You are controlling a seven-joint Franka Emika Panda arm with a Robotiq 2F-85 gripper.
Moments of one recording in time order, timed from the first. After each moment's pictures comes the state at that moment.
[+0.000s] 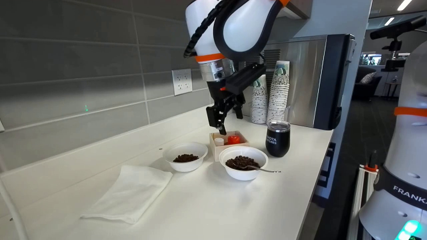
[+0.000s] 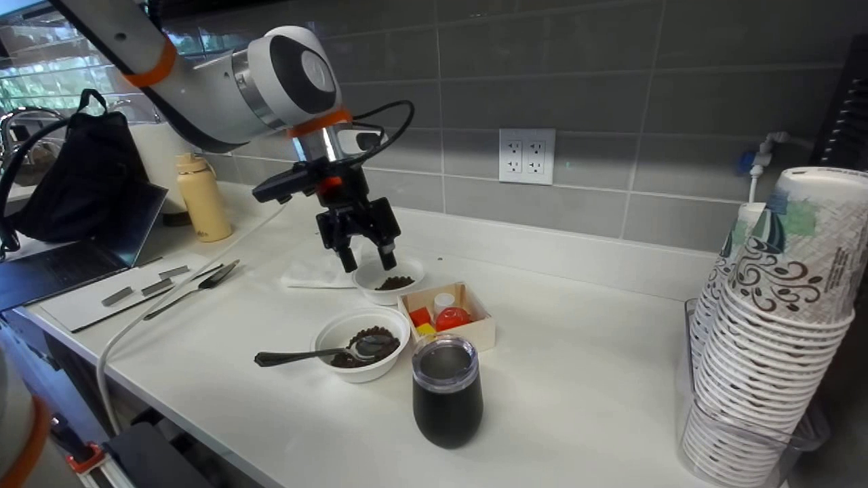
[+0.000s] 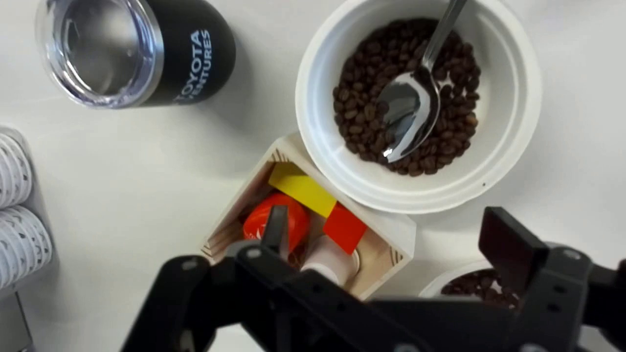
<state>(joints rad) 0.13 -0.16 0.10 -2.56 -0.37 2.28 0.48</state>
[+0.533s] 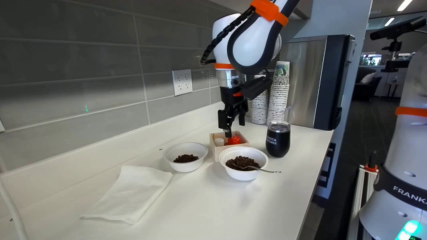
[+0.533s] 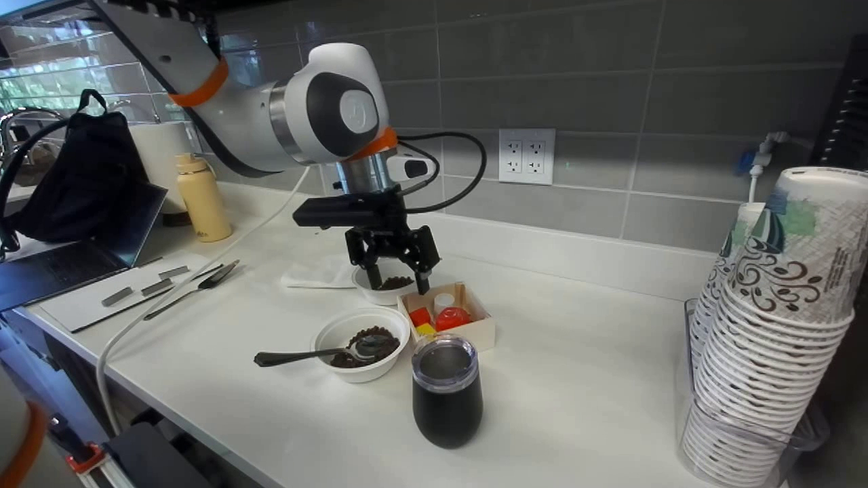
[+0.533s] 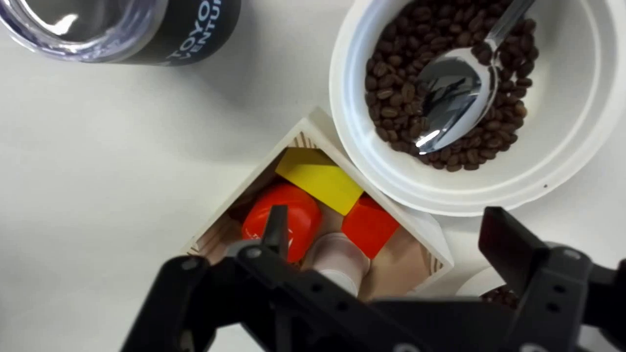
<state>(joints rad) 0.04 -0.12 0.01 -2.63 -0.27 2.53 0.16</state>
